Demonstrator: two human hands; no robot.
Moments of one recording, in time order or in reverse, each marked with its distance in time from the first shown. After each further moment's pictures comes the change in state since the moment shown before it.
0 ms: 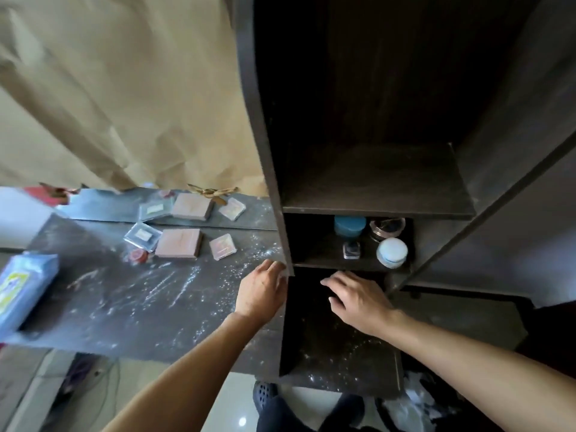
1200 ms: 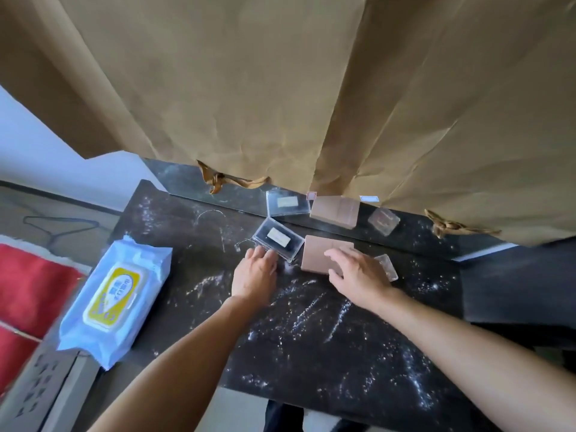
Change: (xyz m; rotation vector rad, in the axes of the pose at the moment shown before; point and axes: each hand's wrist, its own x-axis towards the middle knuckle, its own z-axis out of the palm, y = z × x) left_hand 0.031 -0.427 -0.096 0.034 -0.170 -0.233; right_hand 0.331 -0.264 0.134 -0.056 -0.163 0.173
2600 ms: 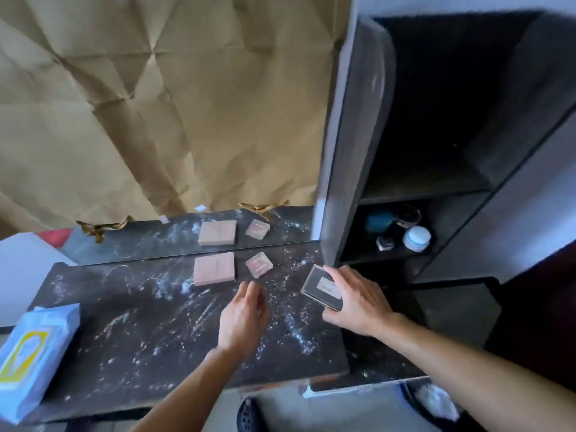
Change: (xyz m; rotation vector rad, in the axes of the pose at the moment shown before) left_hand -0.159 0.243 0.004 -0.153 0.168 0.291; right_hand -0.285 0.131 -0.071 0.035 0.264 0.220
